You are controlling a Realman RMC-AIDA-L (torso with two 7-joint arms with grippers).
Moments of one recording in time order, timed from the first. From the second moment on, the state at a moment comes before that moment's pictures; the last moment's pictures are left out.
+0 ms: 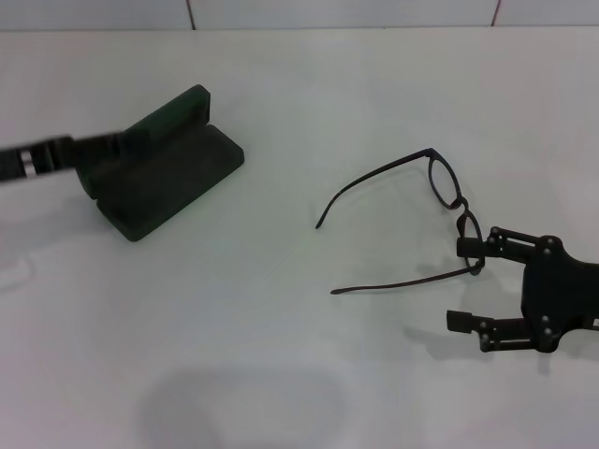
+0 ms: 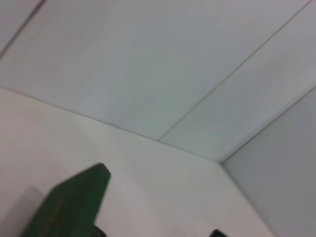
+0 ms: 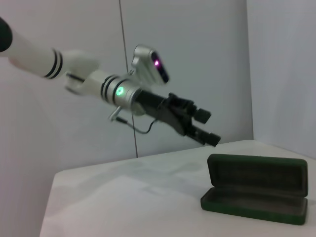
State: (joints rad) left arm -0.44 -1.94 0.58 0.69 1.94 1.63 -2.01; right arm 0.41 2.01 -0.96 -0.52 -1.73 -1.66 0.97
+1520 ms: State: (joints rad) left arm -0.85 -1.95 0.99 0.84 2.68 1.34 -2.25; right arm 0.42 2.02 -0.98 -0.52 -1.73 -1.65 0.99
